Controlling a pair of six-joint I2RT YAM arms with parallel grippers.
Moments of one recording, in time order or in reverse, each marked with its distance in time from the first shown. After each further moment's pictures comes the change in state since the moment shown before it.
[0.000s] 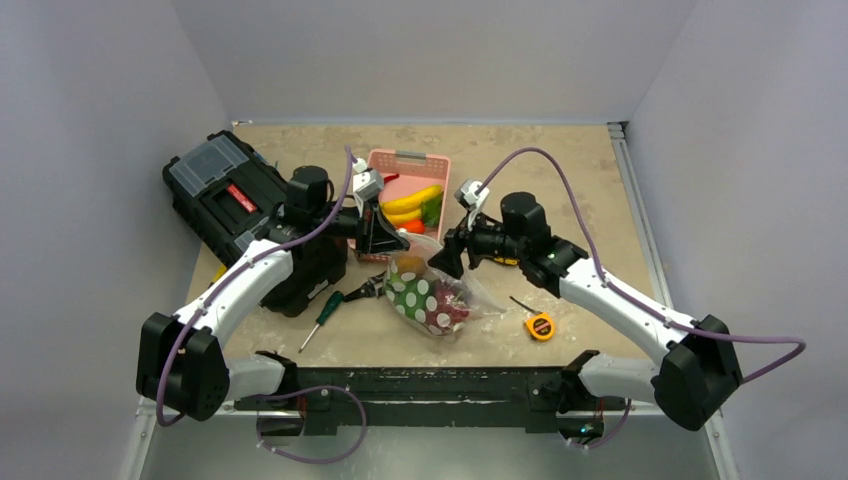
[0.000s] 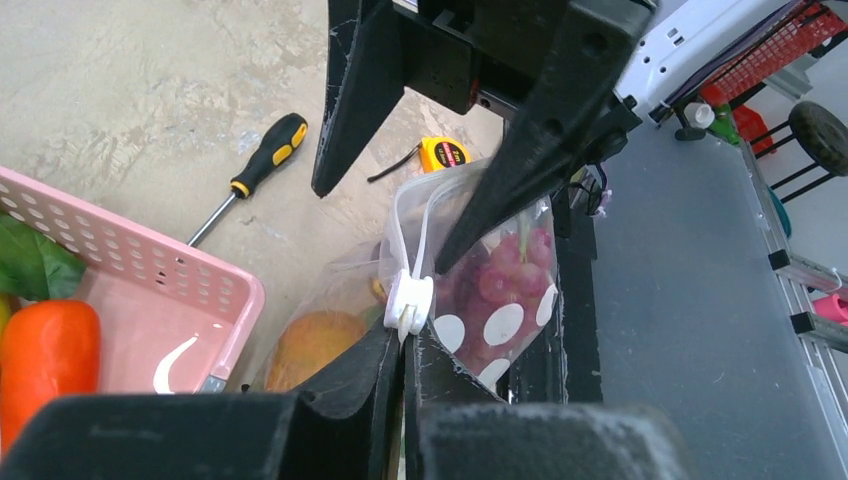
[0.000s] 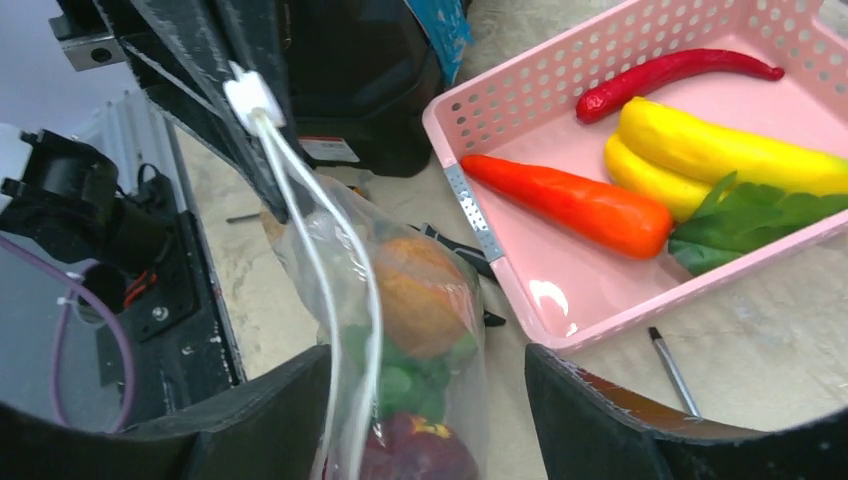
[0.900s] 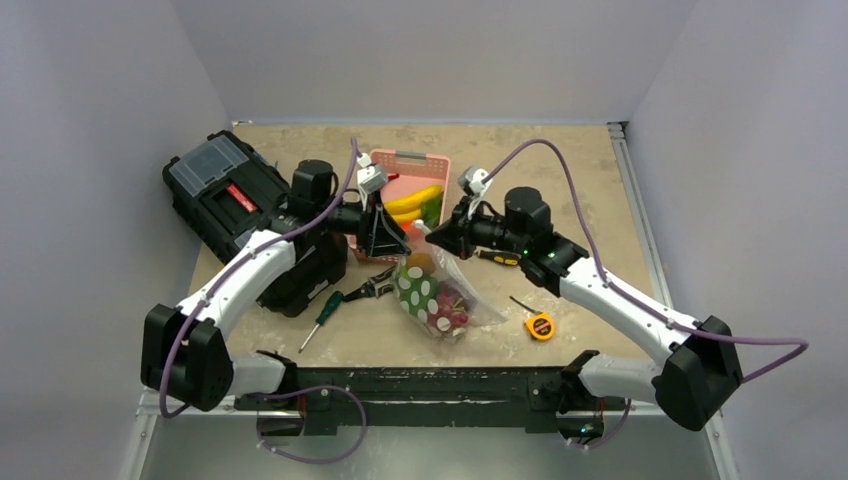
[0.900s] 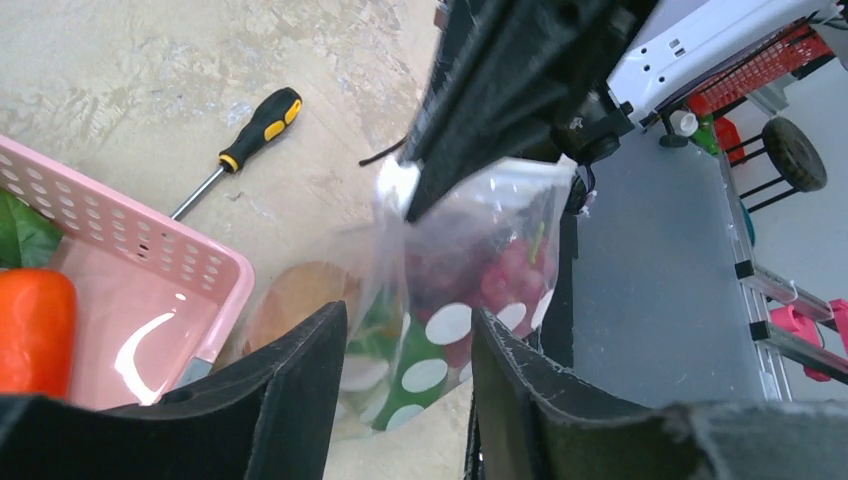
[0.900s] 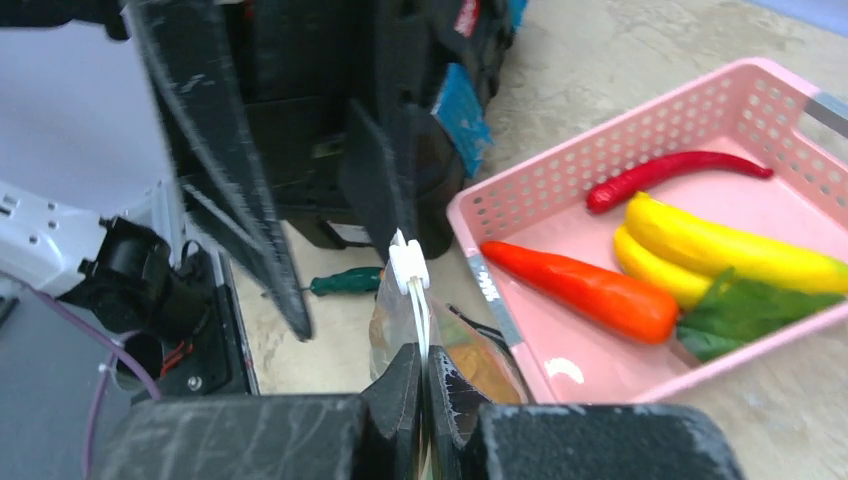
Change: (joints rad) left arm 0.000 0.039 0.070 -0.133 -0.014 -0.001; right arm 0.087 0.006 0.066 0.096 0.084 0.038
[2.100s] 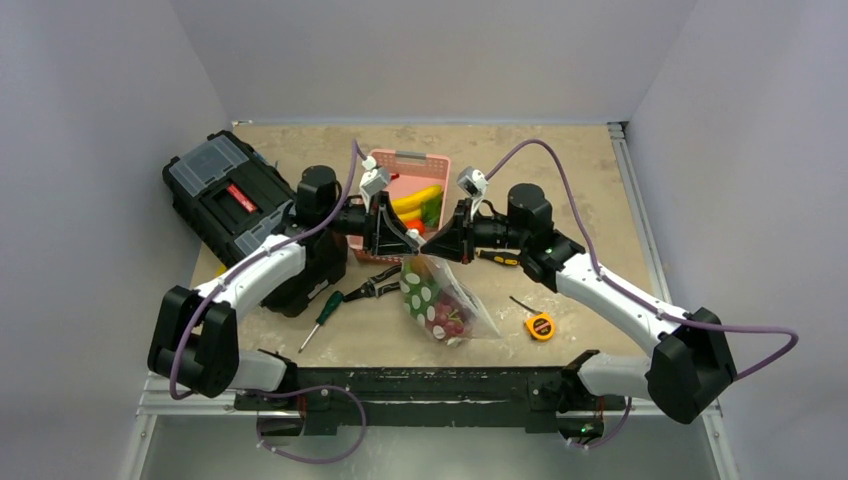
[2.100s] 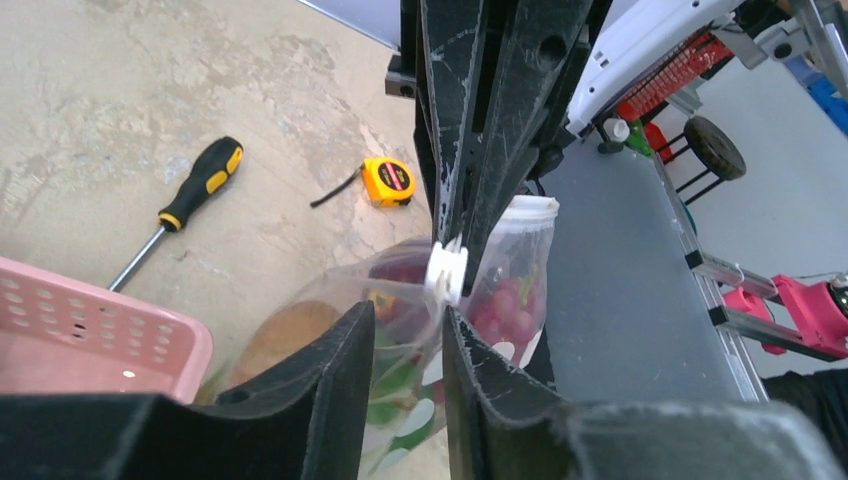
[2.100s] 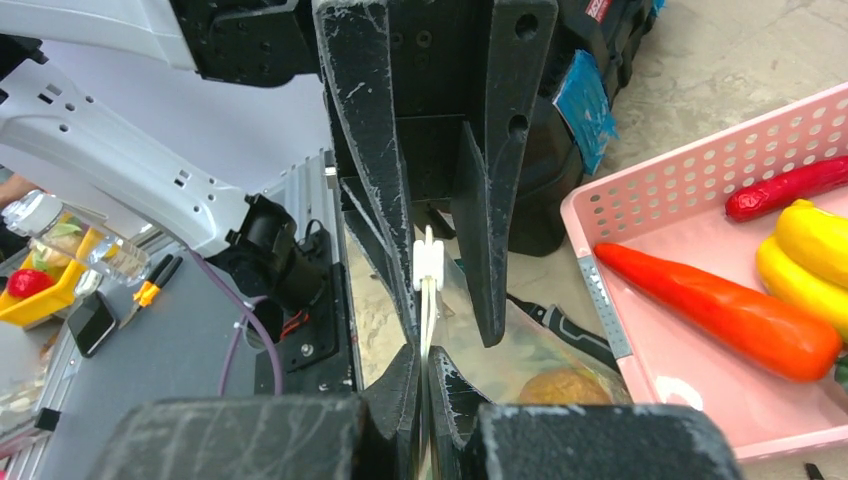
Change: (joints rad) left arm -0.017 0.074 -0.136 0.521 0.150 -0.282; right arm -0.102 0.036 -0.047 0.148 -0.332 0.171
